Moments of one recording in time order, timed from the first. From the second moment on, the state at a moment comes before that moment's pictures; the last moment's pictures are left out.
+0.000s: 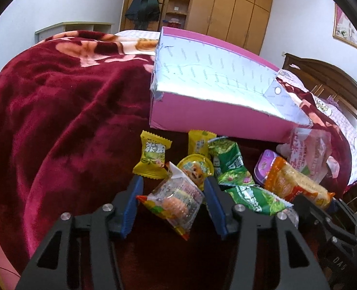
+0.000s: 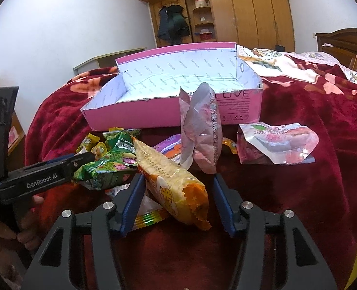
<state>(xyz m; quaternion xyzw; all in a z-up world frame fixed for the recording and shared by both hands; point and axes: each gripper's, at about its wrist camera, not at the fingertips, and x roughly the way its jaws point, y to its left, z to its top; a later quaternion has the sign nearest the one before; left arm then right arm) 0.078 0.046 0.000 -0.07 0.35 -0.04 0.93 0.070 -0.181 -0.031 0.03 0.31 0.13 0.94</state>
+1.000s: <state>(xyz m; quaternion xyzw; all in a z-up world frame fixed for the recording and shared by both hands) 0.055 0.045 0.000 -0.05 0.34 -0.05 0.94 0.050 -0.178 -0.021 0.03 0.27 0.14 0.95</state>
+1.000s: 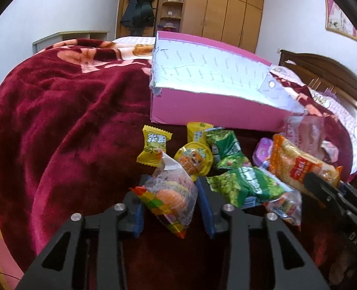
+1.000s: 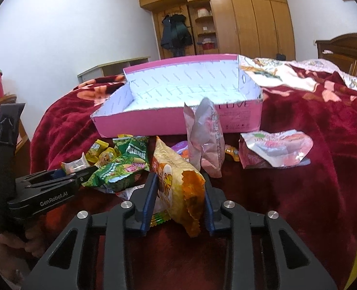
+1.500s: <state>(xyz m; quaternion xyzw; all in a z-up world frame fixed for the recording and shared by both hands) 0.031 0.048 0.025 -0.06 0.31 -0.06 0.95 0.034 -0.182 0.000 0.03 0.24 0.15 0.96</state>
